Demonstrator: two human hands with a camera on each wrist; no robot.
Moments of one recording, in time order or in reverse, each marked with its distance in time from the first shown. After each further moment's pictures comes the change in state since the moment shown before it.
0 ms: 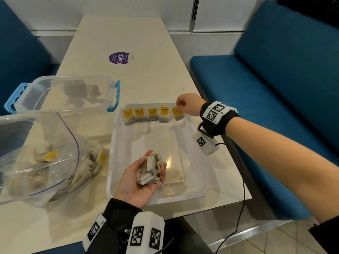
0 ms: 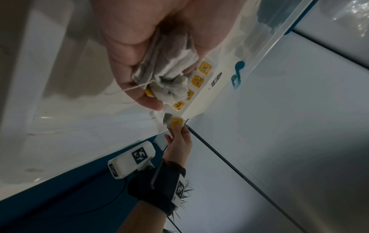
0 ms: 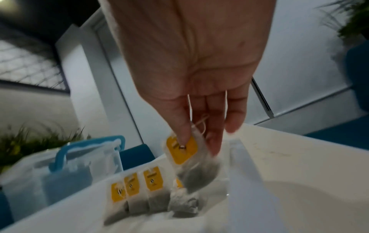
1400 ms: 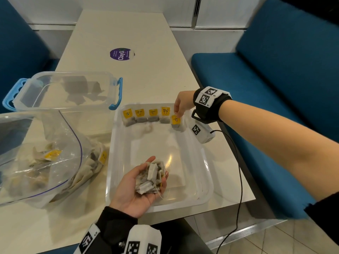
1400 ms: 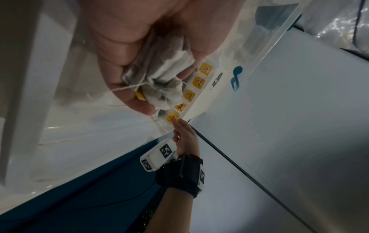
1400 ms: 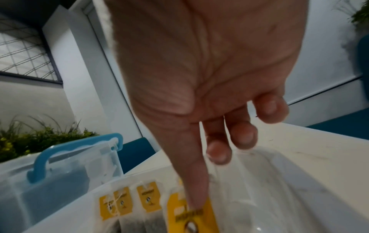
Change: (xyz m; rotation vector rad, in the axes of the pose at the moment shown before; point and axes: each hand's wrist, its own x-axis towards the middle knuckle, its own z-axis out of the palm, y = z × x) left_hand -0.009 0.006 -0.011 0.050 0.007 -0.052; right_hand 0.030 -0.023 -0.005 -0.182 -0.321 0.078
